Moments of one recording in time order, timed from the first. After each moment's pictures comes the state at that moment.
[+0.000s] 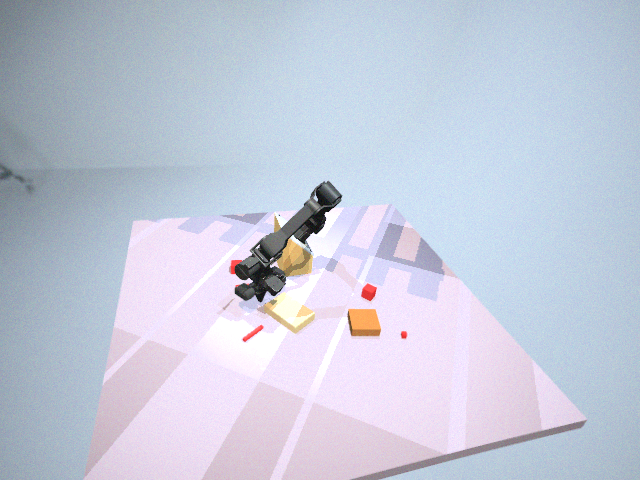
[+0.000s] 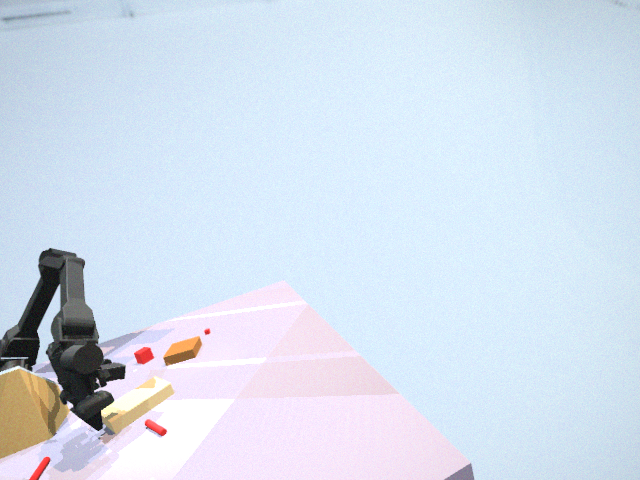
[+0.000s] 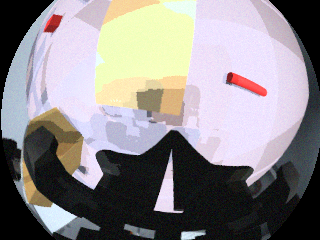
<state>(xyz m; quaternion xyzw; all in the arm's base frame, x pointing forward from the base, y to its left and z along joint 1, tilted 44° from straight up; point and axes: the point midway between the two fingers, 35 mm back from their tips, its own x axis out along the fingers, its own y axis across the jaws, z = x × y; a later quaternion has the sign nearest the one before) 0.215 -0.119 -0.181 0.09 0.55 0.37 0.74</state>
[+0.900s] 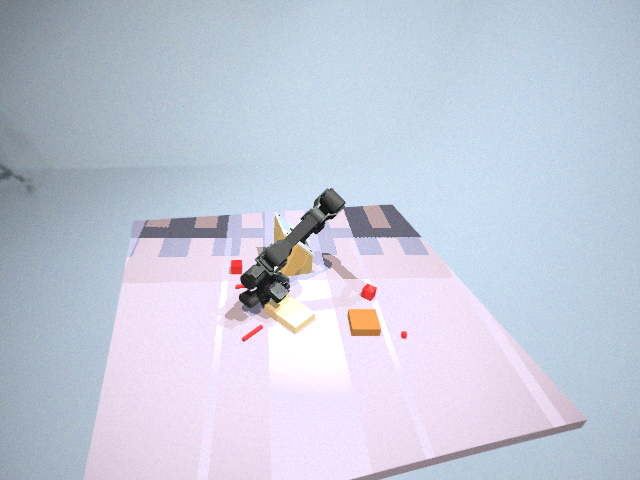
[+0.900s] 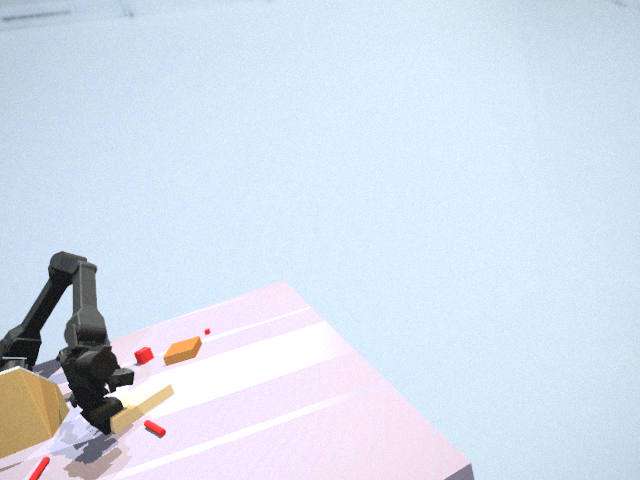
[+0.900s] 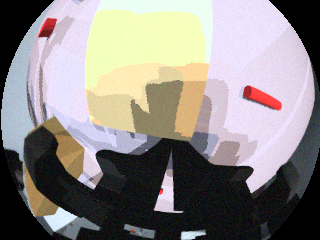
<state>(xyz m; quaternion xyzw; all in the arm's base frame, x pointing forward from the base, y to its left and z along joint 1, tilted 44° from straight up) 0.226 -0.092 -0.188 0.10 0.55 0.38 0.73</state>
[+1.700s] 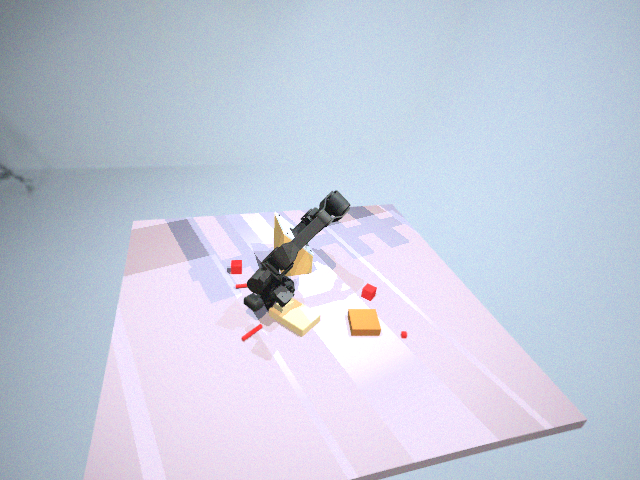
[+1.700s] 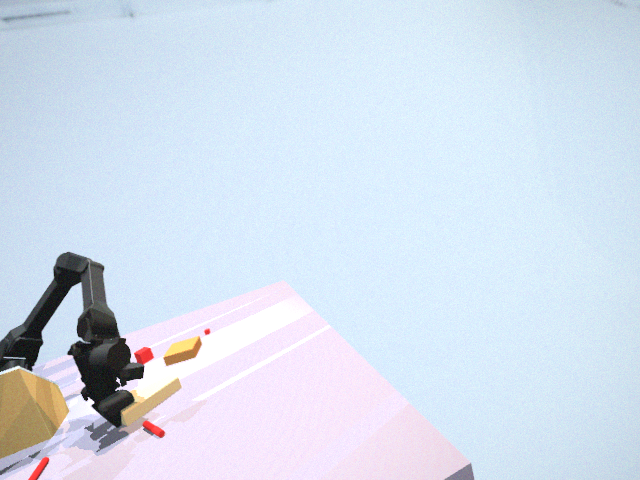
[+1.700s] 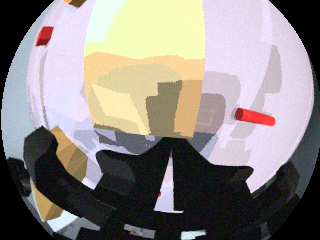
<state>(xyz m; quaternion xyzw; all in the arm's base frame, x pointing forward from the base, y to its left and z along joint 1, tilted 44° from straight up) 0.249 -0.087 -0.179 0.10 0.55 0.38 0.73</state>
